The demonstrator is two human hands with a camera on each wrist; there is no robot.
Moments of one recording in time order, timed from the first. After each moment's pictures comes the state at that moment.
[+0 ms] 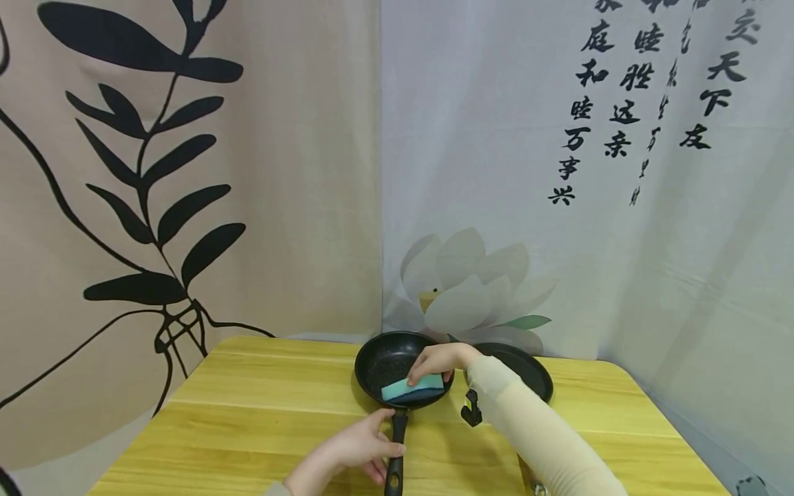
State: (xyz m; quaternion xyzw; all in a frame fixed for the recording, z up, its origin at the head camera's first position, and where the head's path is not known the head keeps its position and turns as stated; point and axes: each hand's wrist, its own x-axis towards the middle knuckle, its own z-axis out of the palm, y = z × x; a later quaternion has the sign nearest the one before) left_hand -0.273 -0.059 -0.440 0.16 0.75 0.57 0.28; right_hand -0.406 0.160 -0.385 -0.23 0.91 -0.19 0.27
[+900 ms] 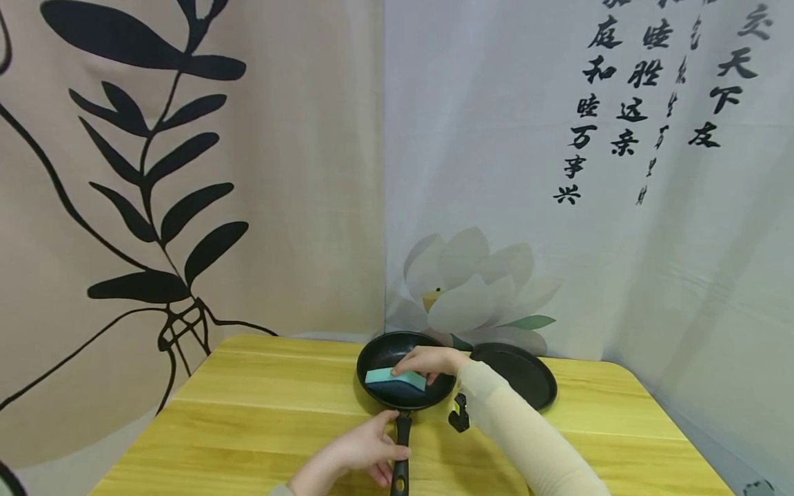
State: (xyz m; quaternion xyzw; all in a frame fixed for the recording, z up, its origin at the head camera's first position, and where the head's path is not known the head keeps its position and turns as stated) left_hand -0.271 -0.056 -0.442 0.17 0.75 0.58 0.28; right_hand -0.415 0.138 -0.405 -0.24 0.89 -0.29 0.25
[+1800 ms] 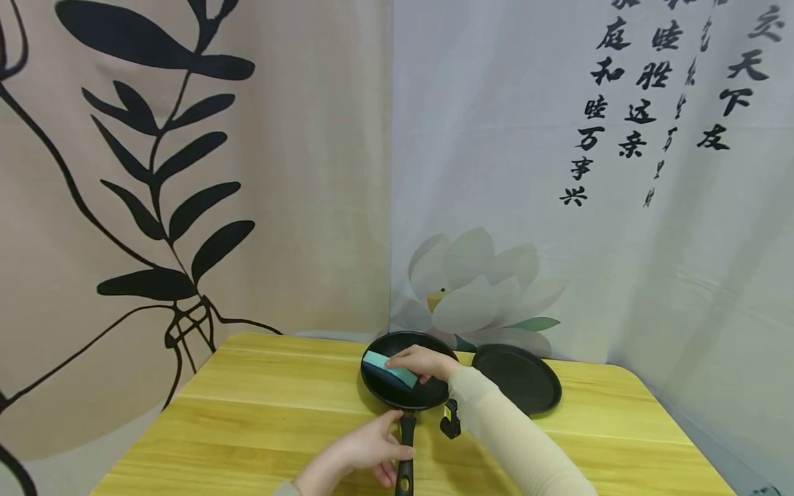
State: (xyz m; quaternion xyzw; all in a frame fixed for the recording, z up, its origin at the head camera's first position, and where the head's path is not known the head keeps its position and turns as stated) left_hand -0.269 -0.055 -0.441 0.17 0.74 0.58 0.28; right_hand -0.412 0.115 -0.415 -0.20 0.90 -0.35 0.18
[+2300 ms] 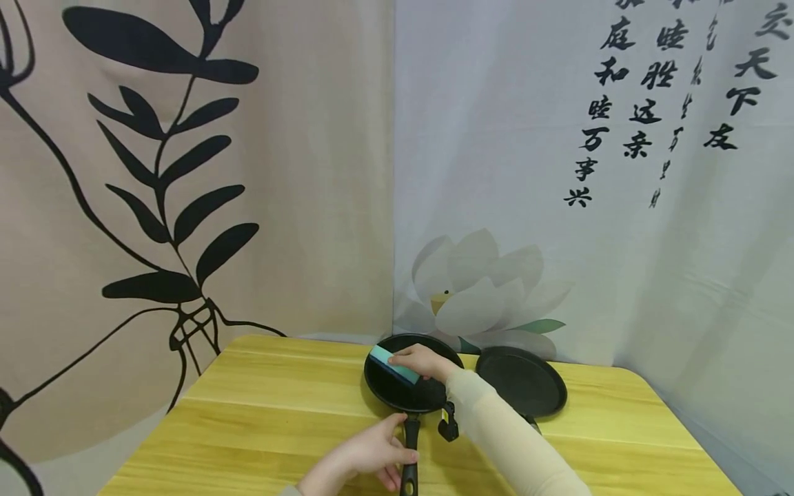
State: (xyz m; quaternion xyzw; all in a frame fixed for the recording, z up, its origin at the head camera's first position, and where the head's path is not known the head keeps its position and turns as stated) left_hand -0.274 -0.054 -0.444 0.16 0.75 0.57 0.29; right_hand -0.419 0.108 -0.423 -0.19 0.91 -0.34 0.13
